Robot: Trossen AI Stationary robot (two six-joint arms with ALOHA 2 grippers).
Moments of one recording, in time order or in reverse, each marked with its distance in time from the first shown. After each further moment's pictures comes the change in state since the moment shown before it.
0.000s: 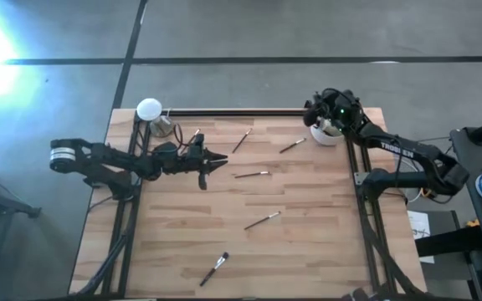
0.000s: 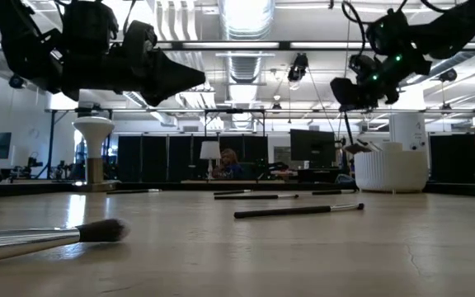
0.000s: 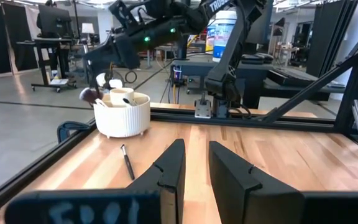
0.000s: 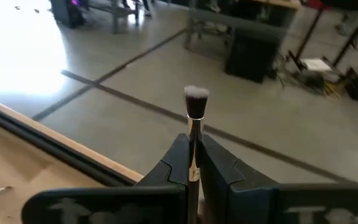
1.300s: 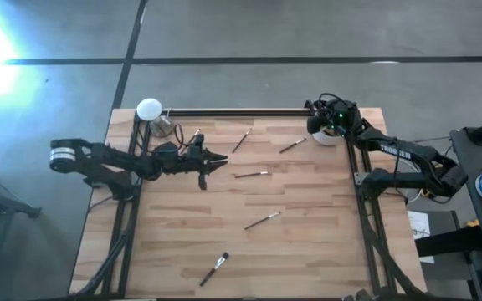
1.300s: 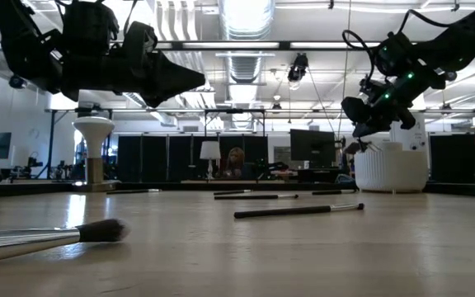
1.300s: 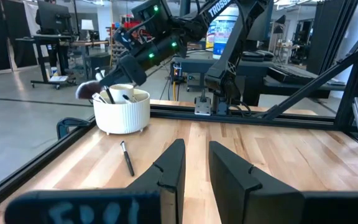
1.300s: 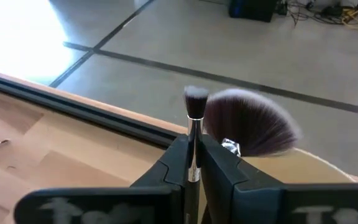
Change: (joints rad) left arm 0.000 0.000 -0.001 -0.011 0.000 -0.003; right arm -0.074 0.002 -0.105 -0.083 -0.082 0.181
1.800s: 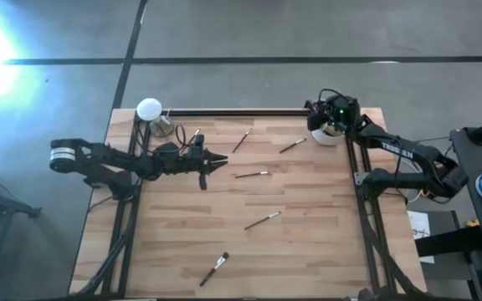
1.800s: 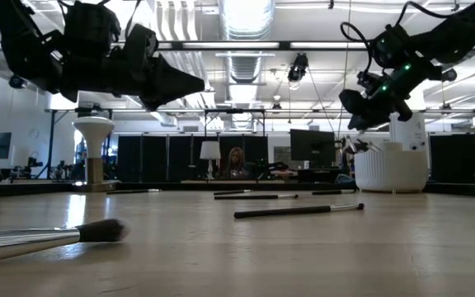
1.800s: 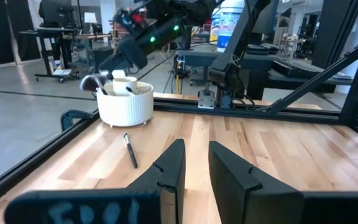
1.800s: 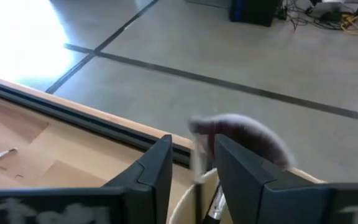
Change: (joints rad) left arm 0.000 0.000 0.000 -0.031 -0.018 0.000; right arm 0.007 -0.014 0.068 -0.077 0.002 -0.013
